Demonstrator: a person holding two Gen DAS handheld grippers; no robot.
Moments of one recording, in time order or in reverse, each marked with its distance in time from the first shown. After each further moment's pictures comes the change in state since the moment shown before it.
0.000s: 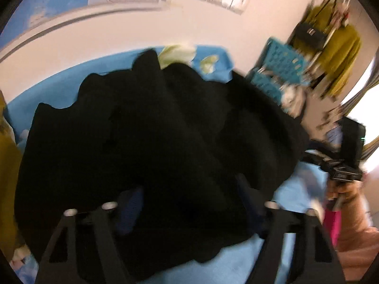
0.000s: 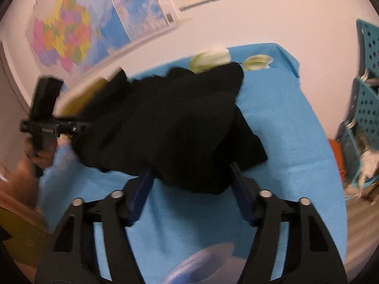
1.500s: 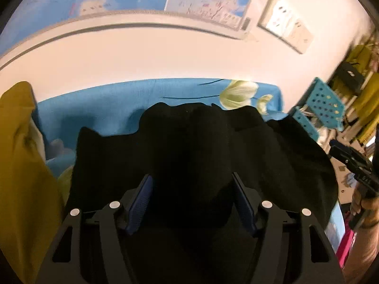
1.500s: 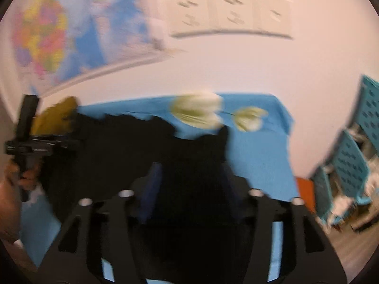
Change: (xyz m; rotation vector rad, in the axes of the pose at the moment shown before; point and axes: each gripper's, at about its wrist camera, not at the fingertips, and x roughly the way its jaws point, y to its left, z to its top) left arm -0.028 0.087 0.031 -0.187 -0.125 0.096; right arm 0.040 0.034 0.106 -0.134 -0.056 -0.147
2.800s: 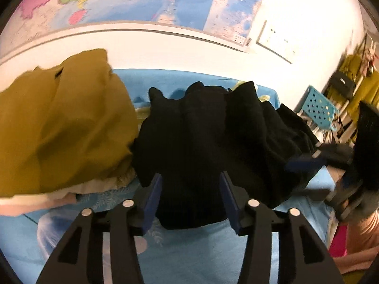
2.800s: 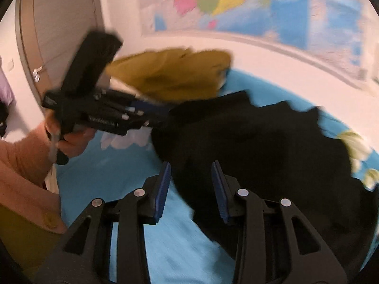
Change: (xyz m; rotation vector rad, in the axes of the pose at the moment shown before) left arm -0.087 0.032 -0.110 -0.075 -0.110 0.039; right arm 0.039 0.224 -0.039 -0.493 0.134 0.457
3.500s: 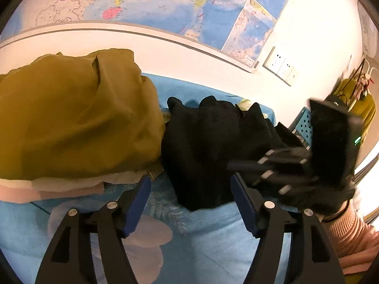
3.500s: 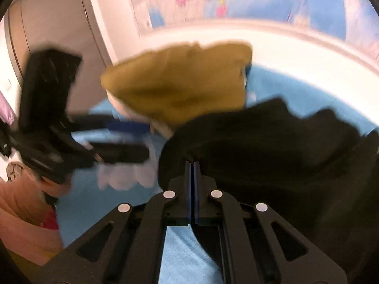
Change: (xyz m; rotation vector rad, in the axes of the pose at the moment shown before) left arm -0.026 0.046 -0.012 -0.071 -0.080 -0.071; right arm 0.083 0.006 0.045 0.094 0.016 0.076
